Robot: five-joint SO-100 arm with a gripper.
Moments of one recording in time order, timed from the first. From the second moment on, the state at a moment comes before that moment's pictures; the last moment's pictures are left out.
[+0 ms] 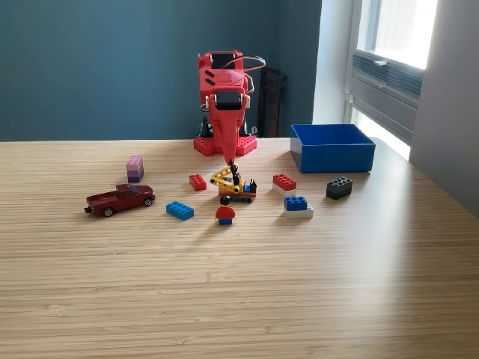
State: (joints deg) arm -0.6 194.2 178.9 49.4 0.7
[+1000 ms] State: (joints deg) arm 0.3 194.2 178.9 49.4 2.1
